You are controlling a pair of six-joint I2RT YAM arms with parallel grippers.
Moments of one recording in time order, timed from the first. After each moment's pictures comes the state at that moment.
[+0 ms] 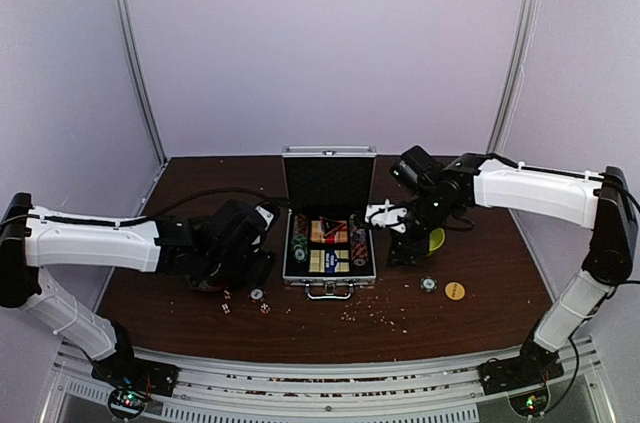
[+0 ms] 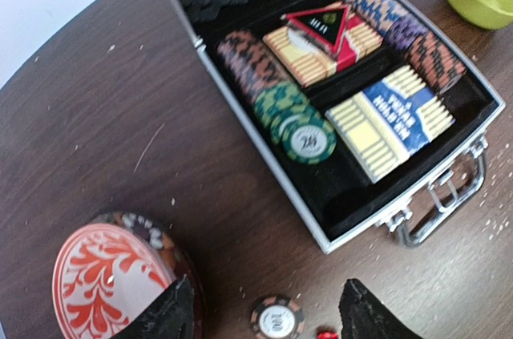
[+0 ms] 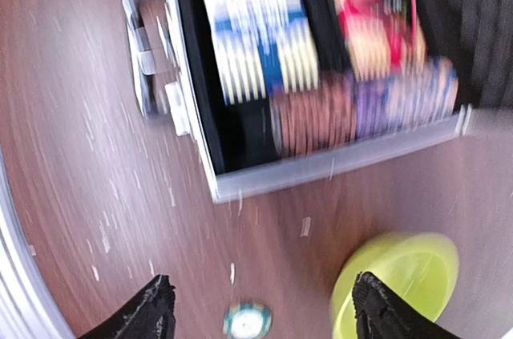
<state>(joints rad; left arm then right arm) -1.02 1.41 0.87 -0.35 -0.43 -0.29 0.73 1.62 1.28 -0.81 -0.11 -0.62</state>
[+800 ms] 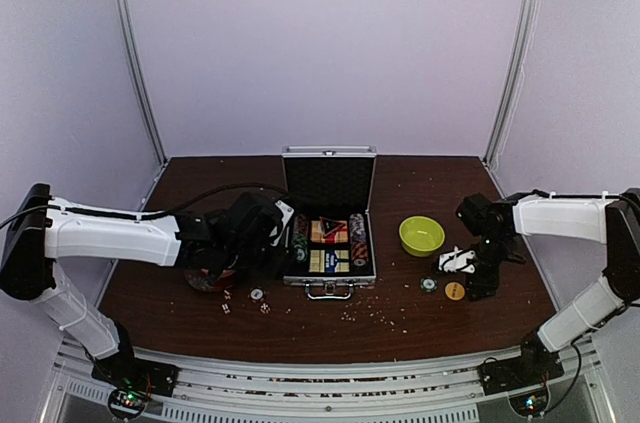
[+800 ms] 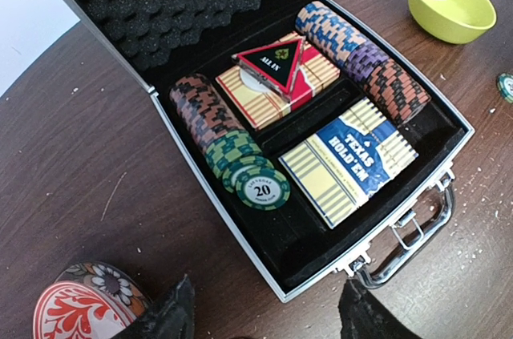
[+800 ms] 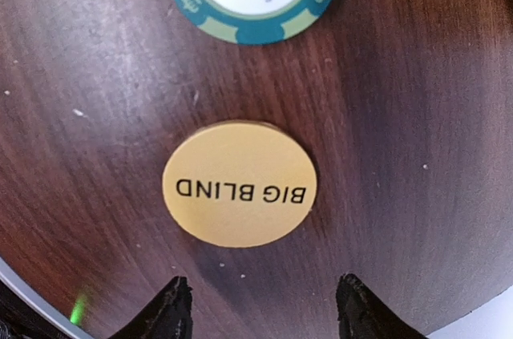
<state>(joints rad) -1.02 1.52 0.95 -0.24 -0.36 -0.22 0.37 1.44 0.80 -0.87 0.09 -0.89</state>
